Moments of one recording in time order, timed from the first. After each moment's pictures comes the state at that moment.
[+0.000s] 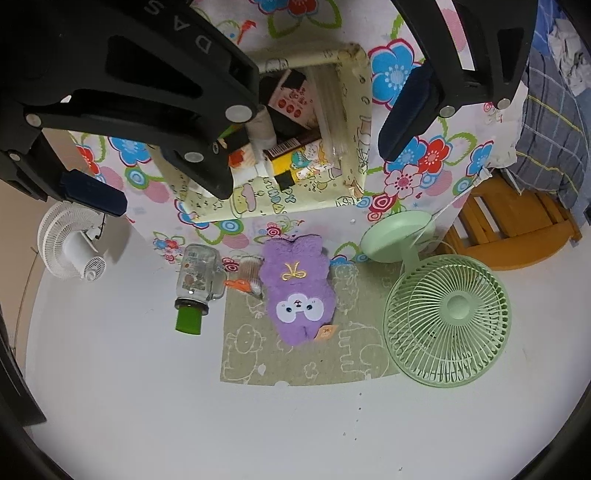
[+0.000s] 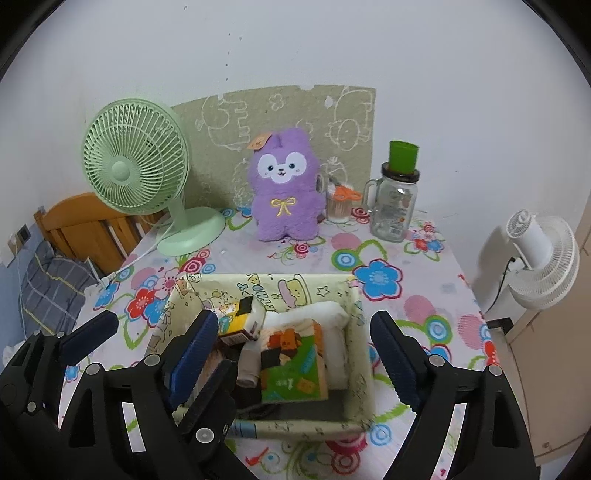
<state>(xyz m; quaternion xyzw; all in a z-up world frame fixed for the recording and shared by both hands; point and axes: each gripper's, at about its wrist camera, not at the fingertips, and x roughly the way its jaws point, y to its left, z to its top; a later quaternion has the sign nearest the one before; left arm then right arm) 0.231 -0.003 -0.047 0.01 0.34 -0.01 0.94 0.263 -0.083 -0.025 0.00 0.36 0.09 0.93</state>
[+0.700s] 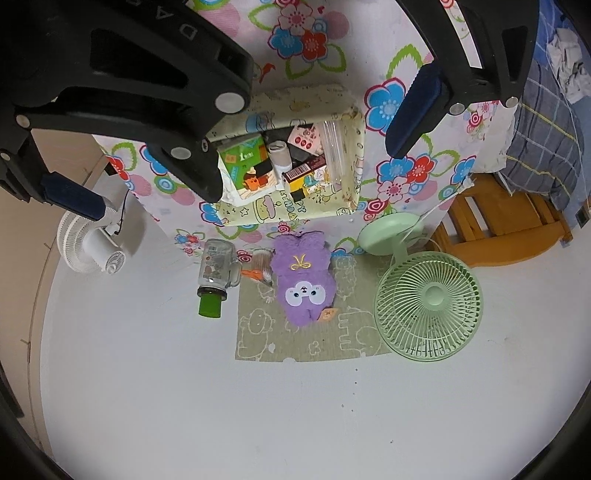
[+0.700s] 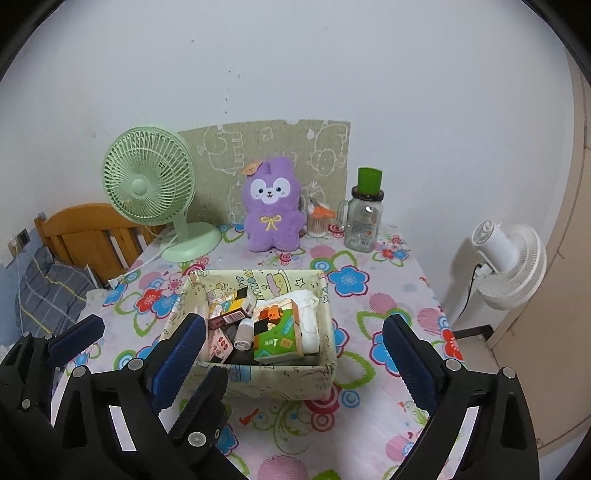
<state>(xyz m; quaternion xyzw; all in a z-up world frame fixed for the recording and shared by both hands) 0.162 -0.016 -0.017 0.01 0.32 -0.01 0.95 0.181 -0.100 0.015 -0.01 0.32 0.06 0.95</state>
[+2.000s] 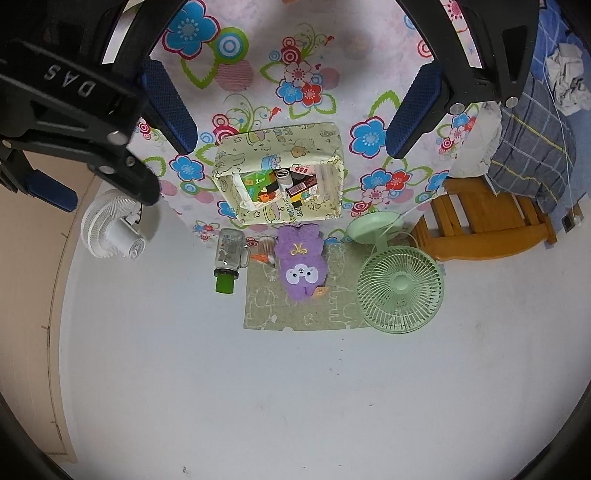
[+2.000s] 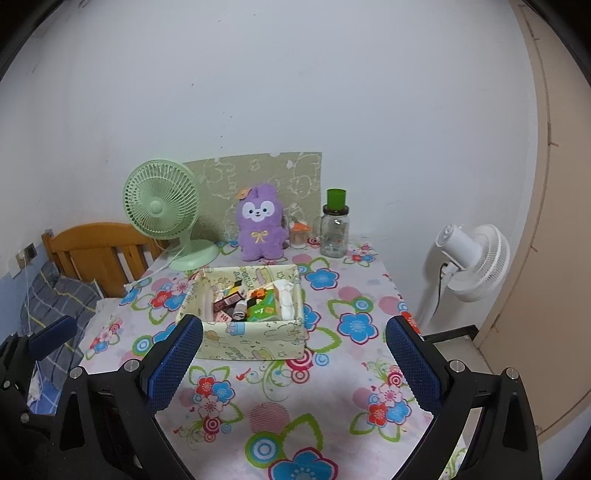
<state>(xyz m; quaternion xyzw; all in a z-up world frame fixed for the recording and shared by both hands) 0.045 -0.011 0.014 0.00 0.27 -0.01 0.96 0.060 -0.138 0.050 0.00 0.27 0.04 0.96</state>
